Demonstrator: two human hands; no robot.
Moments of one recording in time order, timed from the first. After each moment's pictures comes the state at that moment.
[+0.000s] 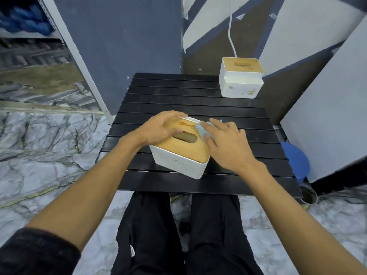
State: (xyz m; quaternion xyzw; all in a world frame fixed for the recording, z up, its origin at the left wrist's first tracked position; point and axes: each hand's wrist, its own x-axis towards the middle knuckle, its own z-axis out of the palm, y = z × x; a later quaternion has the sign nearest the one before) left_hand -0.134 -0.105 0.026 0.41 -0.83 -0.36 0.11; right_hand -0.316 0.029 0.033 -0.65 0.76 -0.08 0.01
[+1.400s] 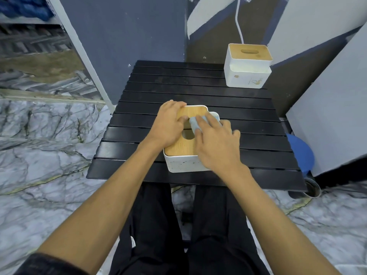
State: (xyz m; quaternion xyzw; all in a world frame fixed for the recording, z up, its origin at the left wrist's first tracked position) left_hand -0.161 -0.067 0.018 0.48 -0.79 -0.30 0.23; right_hand -0.273 0.032 0.015 -0.60 0.79 -0.13 -0.02
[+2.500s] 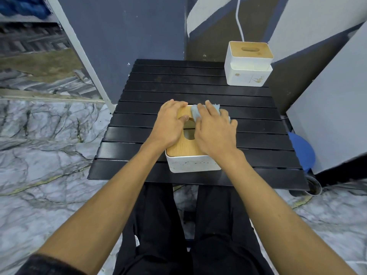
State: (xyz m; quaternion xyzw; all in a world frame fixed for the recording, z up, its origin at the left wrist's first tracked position) left_hand -0.161 -0.068 0.017 0.49 -0.77 -0.32 0.25; right_hand -0.279 -0.002 0.013 -0.58 0.80 -0.13 0.00
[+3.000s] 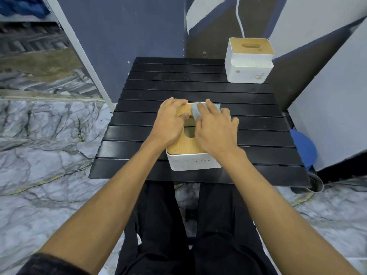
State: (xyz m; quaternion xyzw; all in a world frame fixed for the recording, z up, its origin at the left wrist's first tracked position) left_hand -0.161 -0.066 0.018 0.49 -0.78 -0.31 0.25; right_hand -0.276 0.002 0.016 -0.59 0.80 -0.13 -0.01
